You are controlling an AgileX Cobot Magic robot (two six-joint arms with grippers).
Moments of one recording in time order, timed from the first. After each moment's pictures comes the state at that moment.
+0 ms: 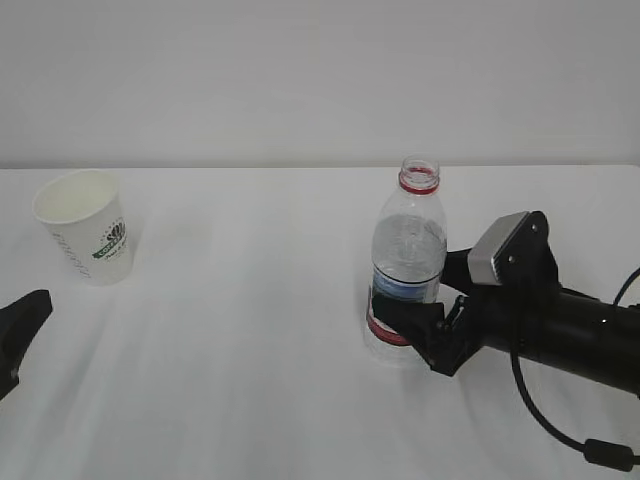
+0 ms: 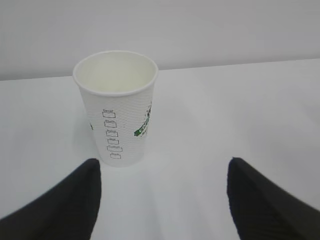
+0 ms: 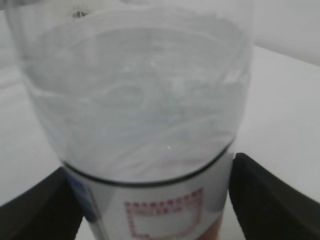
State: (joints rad) left arm -0.24 1.45 0.00 -0.01 -1.14 -0.07; right arm 0.20 2.00 -0.53 -0.71 -1.13 0.12
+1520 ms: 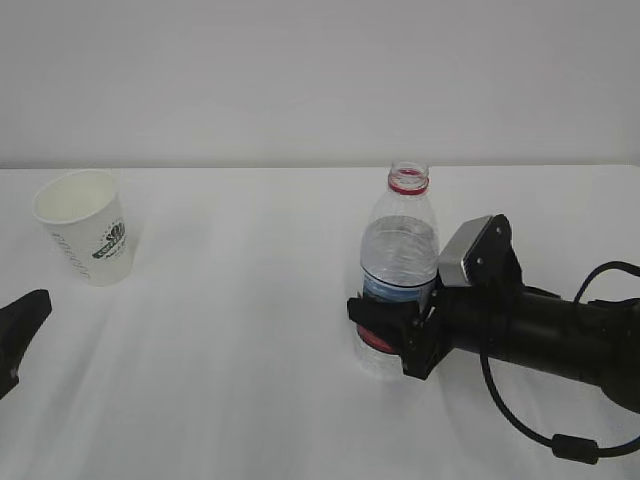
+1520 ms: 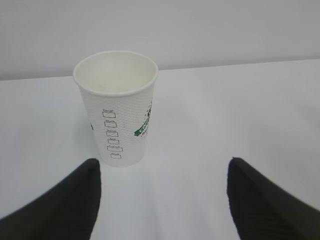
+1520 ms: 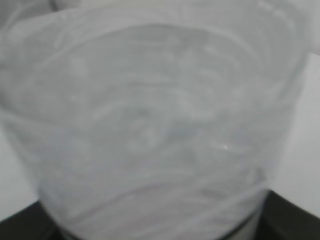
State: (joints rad) left arm -0.24 1.45 0.00 -0.01 -1.14 -0.07; right arm 0.25 2.08 -0.61 -0.79 -1.15 0.19
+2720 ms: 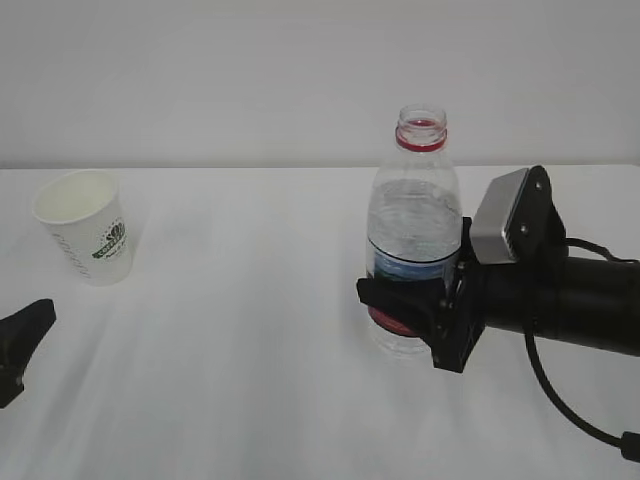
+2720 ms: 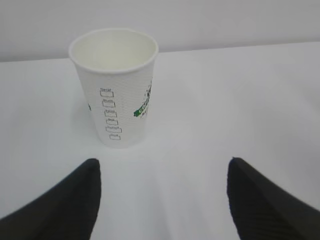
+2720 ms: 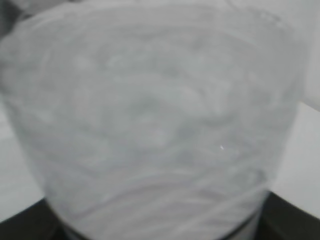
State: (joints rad) left arm -0.24 1.50 0.00 -0.01 -1.14 -0.07; right arm 0.25 1.73 -0.53 -0.92 -1.00 0.29
